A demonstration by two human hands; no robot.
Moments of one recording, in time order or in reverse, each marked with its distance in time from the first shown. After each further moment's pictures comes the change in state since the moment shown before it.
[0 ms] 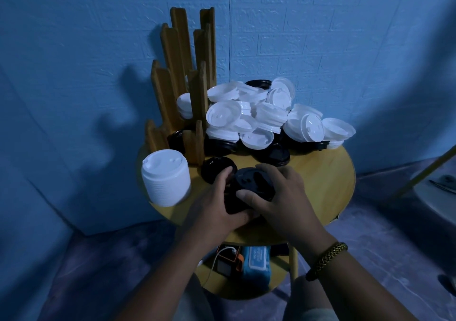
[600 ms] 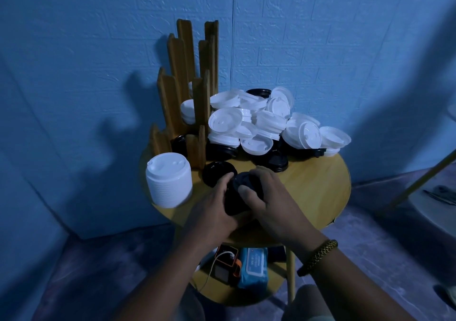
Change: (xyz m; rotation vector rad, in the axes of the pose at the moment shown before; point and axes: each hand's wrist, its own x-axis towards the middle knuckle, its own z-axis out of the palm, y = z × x) left_hand -0.001 0.002 -0.002 0.020 -0.009 -0.026; right_hand 0.003 -0.014 0.003 0.054 -0.131 -0.031
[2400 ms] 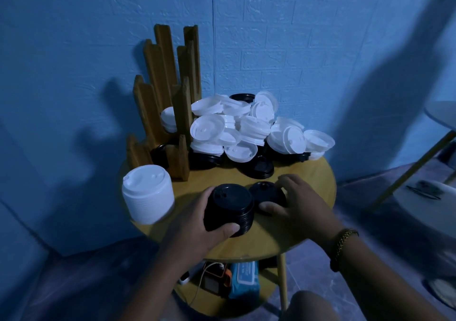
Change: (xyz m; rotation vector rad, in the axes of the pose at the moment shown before) left_hand 0.002 -0.010 -0.003 -0.056 -0.027 -0.002; right_hand 0.014 0.080 -0.054 -0.323 -0.028 0.044
